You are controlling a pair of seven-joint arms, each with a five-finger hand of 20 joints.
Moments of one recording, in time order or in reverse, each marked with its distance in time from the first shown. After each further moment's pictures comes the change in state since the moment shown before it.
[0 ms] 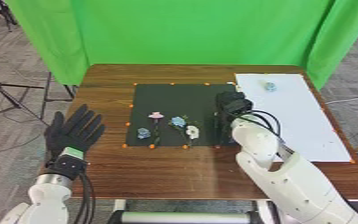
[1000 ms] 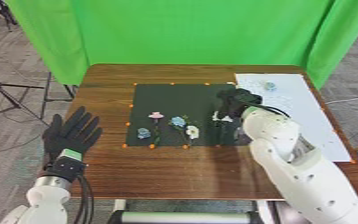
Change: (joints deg) left arm 1.1 0.0 -0.5 -0.5 -0.9 1.0 0.6; right arm -3.1 -0.2 10.2 -10.4 9.8 -15.8 0.8
